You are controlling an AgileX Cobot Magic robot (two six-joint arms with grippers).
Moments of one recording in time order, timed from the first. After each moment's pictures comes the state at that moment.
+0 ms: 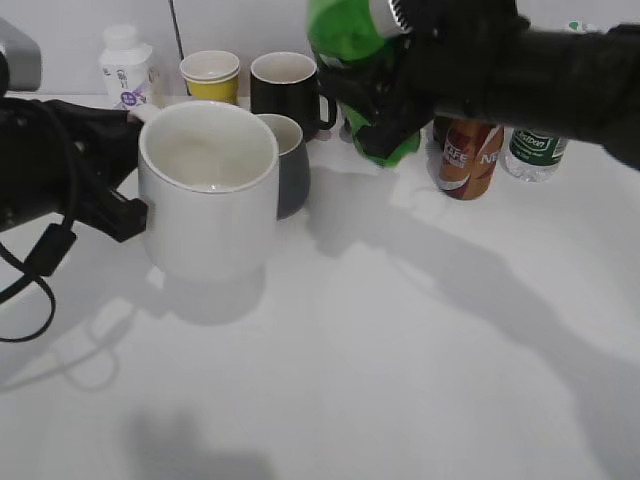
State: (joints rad) left arm -0.50 1.25 -0.49 0.23 -0.49 -0.01; right arm 0.52 1.61 -0.90 -0.67 -0.51 0.19
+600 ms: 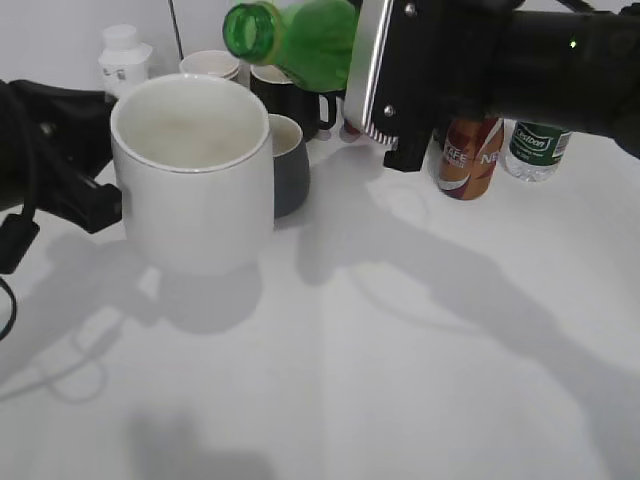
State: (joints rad) left arm -0.56 1.13 -0.49 0.21 -0.40 -0.06; right arm 0.57 1.54 -0.90 -0.72 -0.47 -0.48
